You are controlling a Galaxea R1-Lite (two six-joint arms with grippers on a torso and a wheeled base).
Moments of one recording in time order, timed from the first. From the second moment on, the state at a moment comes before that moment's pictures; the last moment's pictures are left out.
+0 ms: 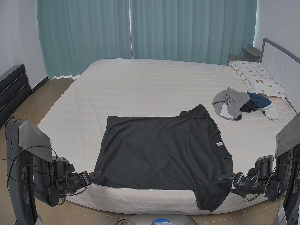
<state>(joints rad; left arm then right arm) -0.09 2.41 -0.18 -1.55 -0.23 -0.55 0.10 2.27 -0.02 -1.47 0.31 0.88</state>
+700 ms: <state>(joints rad) -0.12 2.48 -0.22 -1.55 -0.15 -0.53 0.10 2.27 -0.02 -1.47 0.31 0.88</state>
